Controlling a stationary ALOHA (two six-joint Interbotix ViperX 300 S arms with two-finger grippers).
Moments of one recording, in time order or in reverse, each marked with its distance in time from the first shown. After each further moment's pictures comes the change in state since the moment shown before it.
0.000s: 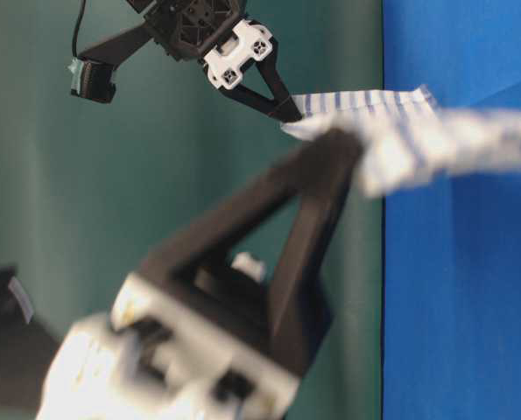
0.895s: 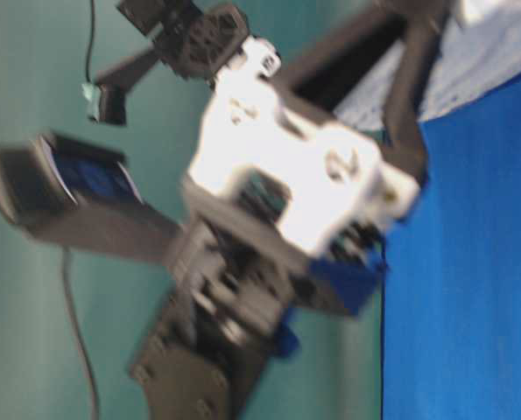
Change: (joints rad) left arm 0.032 0.196 -0.104 -0.094 -0.110 -0.005; right arm -0.025 0.100 -0.100 -0.075 0.046 -0.005
